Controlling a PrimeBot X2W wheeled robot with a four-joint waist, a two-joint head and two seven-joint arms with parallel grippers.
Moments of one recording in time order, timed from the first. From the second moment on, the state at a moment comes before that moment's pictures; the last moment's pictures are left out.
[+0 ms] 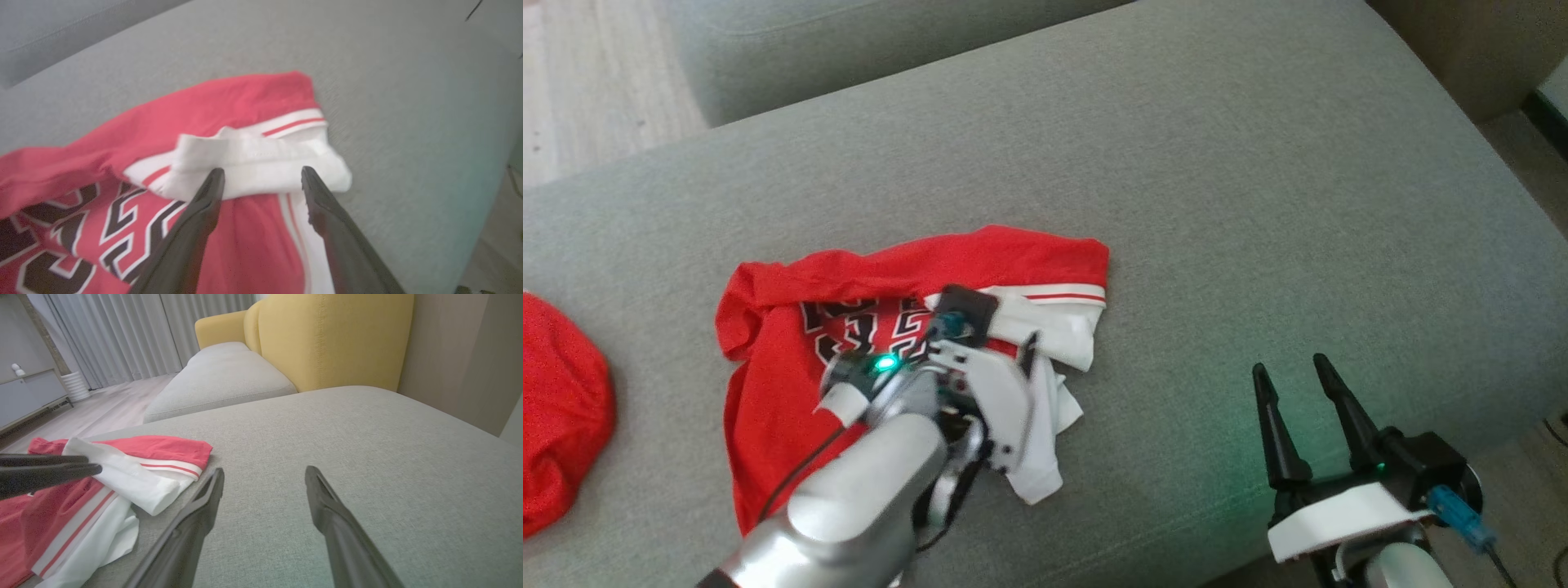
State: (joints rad) left arm -0.55 0.20 -0.99 0.39 -0.62 0.33 0.16; right arm 0.01 -0.05 0.15 0.26 0.15 0.12 -0.25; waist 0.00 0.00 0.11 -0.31
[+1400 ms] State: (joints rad) left arm -0.59 0.25 -0.98 0.47 -0.63 0.32 0.12; right arm 0.01 -0.05 0.16 0.26 0.16 0.12 -0.25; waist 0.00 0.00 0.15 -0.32
